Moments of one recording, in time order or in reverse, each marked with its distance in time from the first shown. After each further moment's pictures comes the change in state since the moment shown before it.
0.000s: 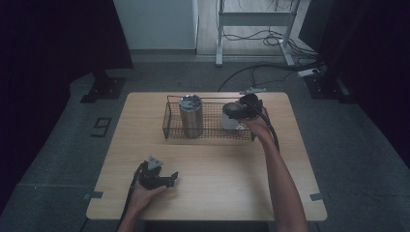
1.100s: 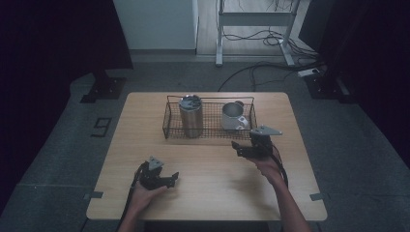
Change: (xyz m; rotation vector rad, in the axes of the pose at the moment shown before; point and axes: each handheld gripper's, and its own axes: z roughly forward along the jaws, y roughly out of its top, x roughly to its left) left arm -0.002 0.000 0.001 0.008 0.003 0.004; right arm 0.044 -0.105 -0.084 -0.077 0.073 0.019
